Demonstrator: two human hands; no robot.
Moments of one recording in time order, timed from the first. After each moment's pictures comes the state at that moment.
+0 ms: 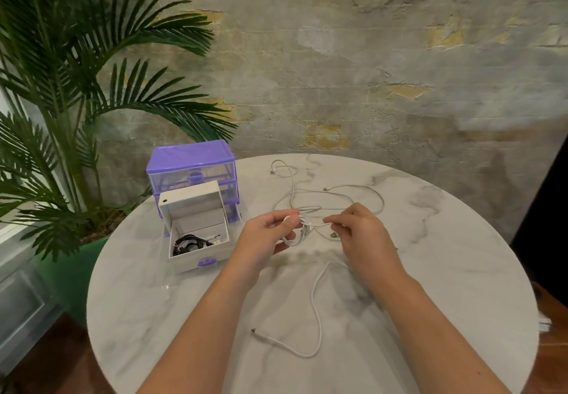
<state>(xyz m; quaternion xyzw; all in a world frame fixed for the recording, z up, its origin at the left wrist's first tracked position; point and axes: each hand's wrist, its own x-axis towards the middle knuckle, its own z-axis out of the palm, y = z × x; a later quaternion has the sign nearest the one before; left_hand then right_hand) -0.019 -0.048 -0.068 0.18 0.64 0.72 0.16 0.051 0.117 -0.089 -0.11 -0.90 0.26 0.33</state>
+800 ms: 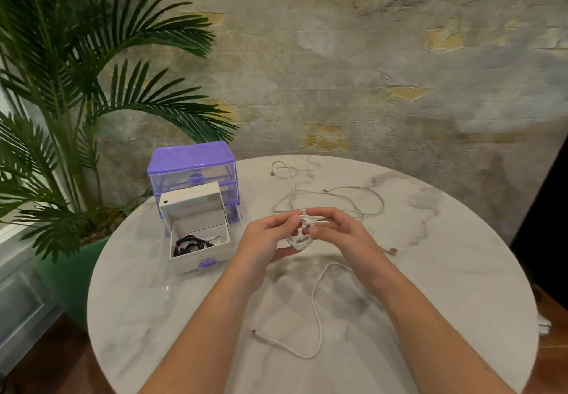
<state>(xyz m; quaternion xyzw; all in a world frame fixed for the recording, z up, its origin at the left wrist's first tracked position) -0.017 -0.049 -0.069 0.18 0.61 0.75 0.21 0.065 0.090 -0.066 -0.05 -0.70 0.69 0.15</state>
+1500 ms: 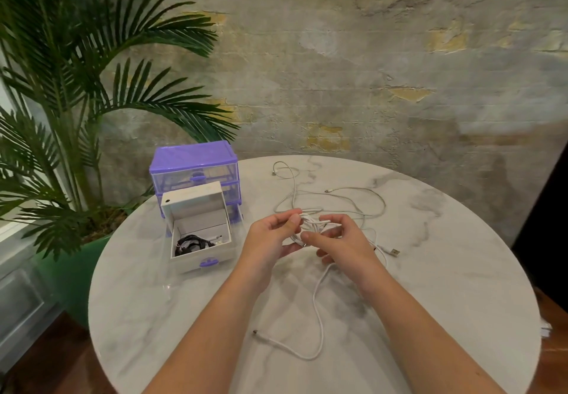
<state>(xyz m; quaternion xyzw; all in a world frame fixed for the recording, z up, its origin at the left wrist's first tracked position) -0.015 -0.042 -0.073 0.17 0.59 0.77 0.18 0.055 0.080 -0.073 -0.19 -0.71 0.66 0.17</state>
